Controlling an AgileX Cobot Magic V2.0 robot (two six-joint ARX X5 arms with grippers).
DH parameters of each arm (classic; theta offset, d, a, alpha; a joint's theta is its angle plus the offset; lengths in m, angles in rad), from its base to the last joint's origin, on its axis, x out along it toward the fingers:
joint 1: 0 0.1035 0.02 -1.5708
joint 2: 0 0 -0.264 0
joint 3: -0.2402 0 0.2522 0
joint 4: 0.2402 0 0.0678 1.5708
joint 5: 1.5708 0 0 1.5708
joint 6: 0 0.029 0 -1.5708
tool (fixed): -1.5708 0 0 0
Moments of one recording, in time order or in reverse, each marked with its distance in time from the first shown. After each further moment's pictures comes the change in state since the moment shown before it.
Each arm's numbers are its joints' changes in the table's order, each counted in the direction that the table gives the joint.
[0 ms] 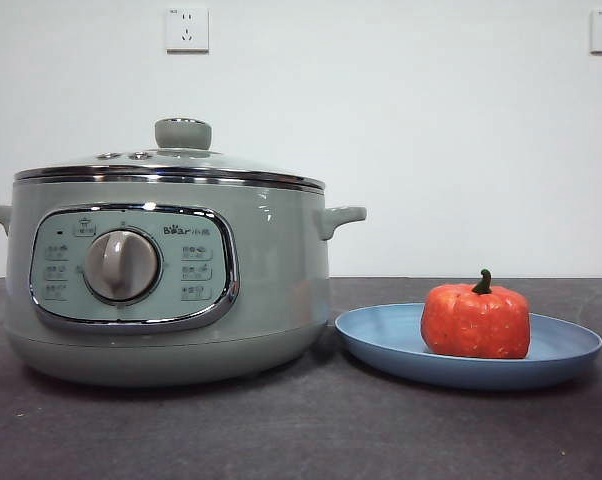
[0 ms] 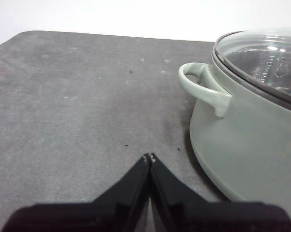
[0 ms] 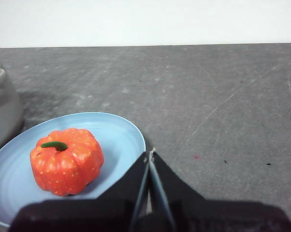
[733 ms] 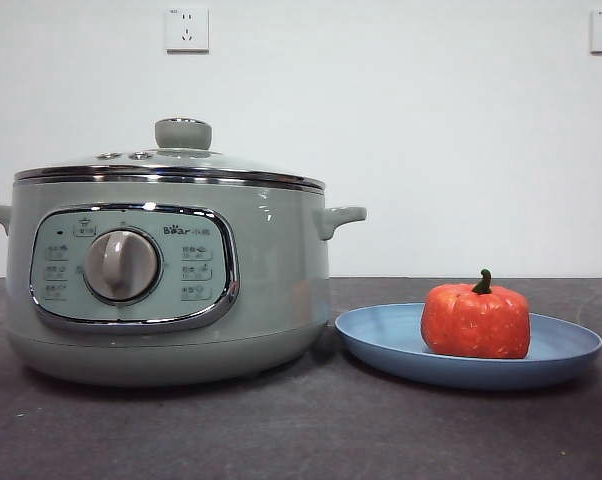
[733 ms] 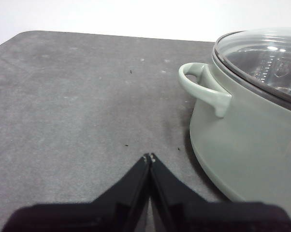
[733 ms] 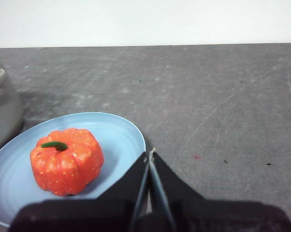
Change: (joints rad) left arm 0.000 0.000 0.000 0.000 0.000 0.000; right arm 0.000 0.000 0.000 0.000 0.000 0.000
